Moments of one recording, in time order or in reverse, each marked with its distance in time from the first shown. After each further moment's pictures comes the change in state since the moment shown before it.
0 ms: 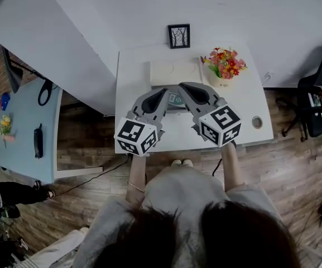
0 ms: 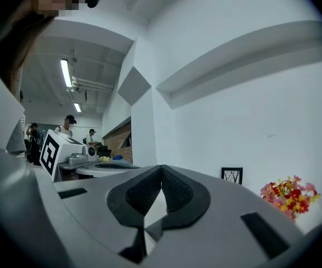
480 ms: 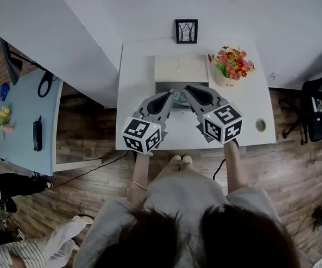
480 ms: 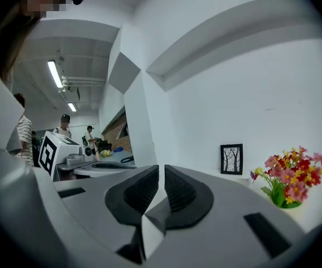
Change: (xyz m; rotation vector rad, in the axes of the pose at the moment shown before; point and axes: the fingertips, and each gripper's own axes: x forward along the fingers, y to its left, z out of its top) left arm 0.006 0.020 -0.055 -0.108 0.098 0.026; right arm 0.019 -0.019 -0.054 0.098 0.139 0.003
